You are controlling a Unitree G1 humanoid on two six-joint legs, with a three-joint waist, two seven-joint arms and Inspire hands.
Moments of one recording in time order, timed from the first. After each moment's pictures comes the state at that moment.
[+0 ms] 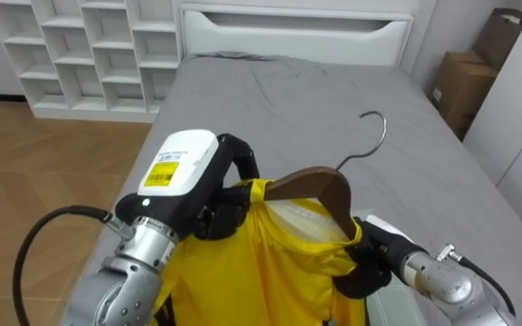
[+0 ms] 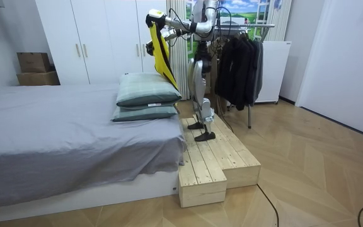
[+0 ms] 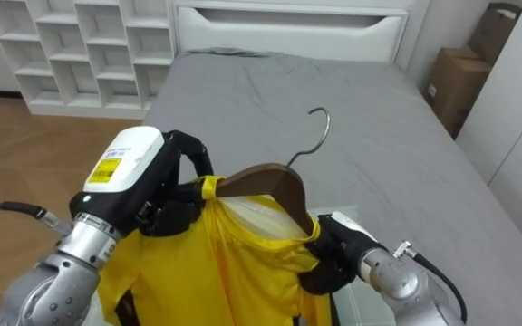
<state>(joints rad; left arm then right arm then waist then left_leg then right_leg) -0.15 0.33 -0.24 -0.17 0.74 -0.03 0.02 -0.43 -0.36 0.17 0.71 -0.32 0.00 0.36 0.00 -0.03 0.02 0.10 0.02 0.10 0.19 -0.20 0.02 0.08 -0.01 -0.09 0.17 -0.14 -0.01</state>
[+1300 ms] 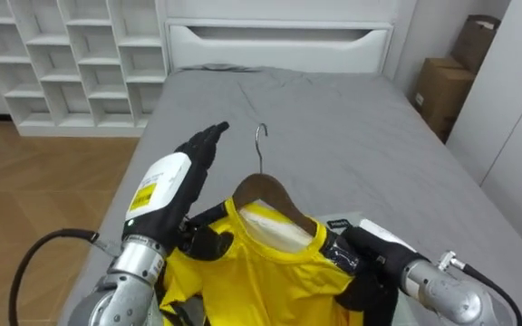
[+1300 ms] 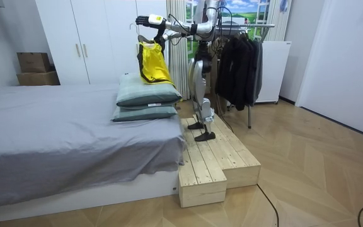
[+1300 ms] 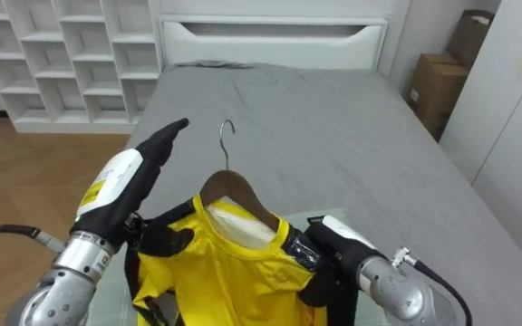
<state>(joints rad) -0.09 0.30 -0.16 -0.04 0.58 -0.01 0.06 -0.26 -0.36 0.09 0.41 -0.43 0.02 0.41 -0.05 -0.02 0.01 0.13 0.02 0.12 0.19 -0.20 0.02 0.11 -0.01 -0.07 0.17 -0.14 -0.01</state>
